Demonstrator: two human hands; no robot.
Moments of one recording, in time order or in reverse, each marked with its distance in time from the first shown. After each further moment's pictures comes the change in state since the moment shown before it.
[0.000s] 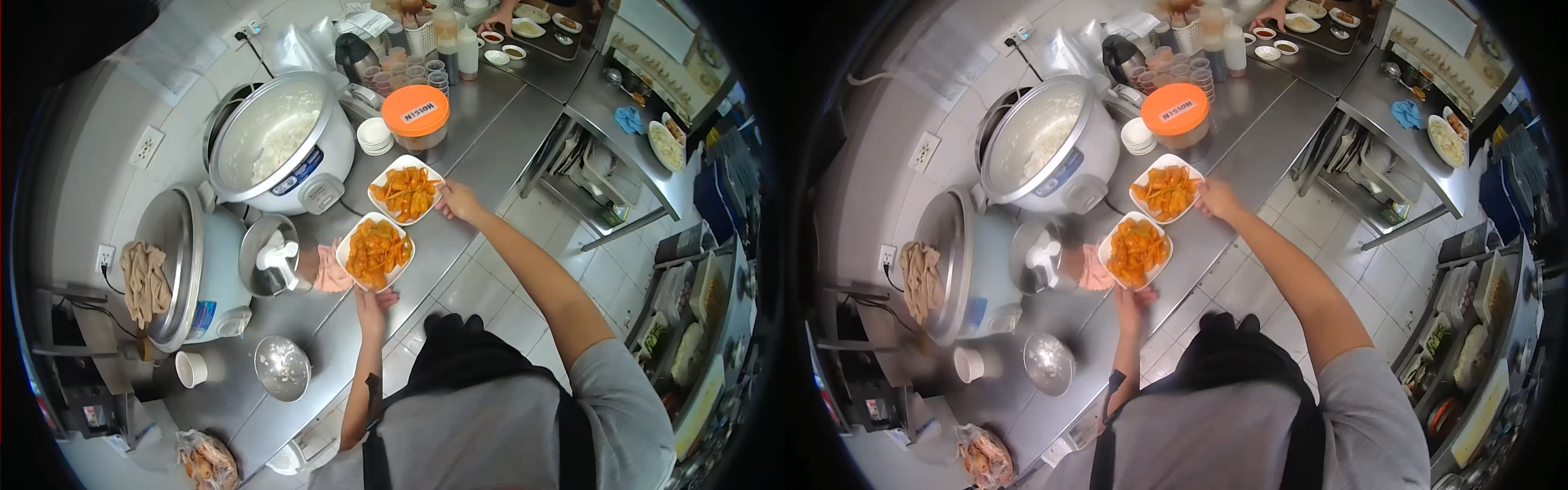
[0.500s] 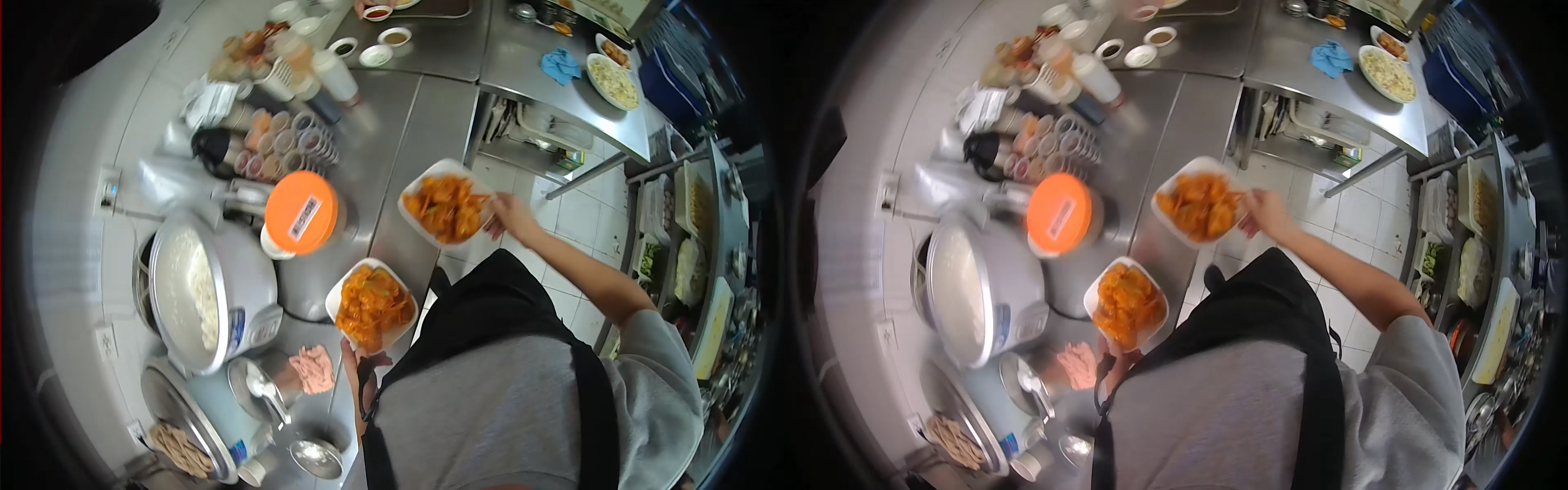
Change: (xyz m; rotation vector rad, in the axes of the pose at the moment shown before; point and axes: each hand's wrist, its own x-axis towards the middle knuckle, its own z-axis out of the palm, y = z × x) left_hand 0.052 0.078 0.138 0.381 -0.161 -0.330; right_hand -0.047 0.042 -0.236 0.294 0.288 0.159
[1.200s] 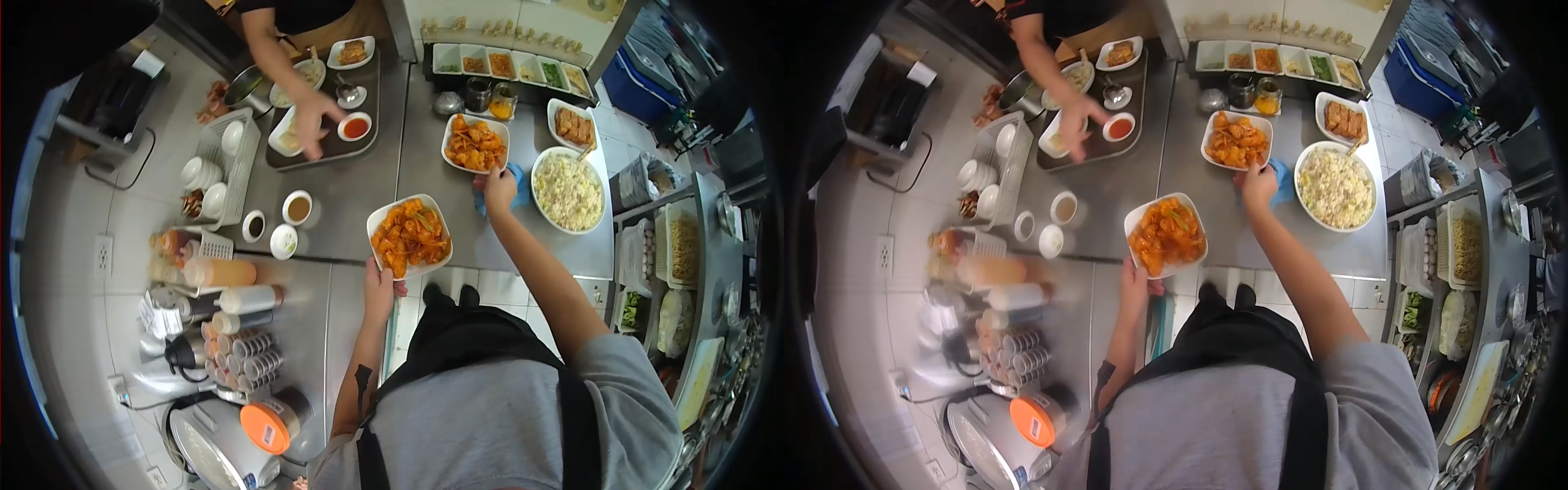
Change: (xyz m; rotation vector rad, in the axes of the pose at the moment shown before) left_hand 0.343 0.141 0.510 0.281 -0.463 0.197; right_hand 0.361 -0.082 -0.342 0.463 1.002 -0.125
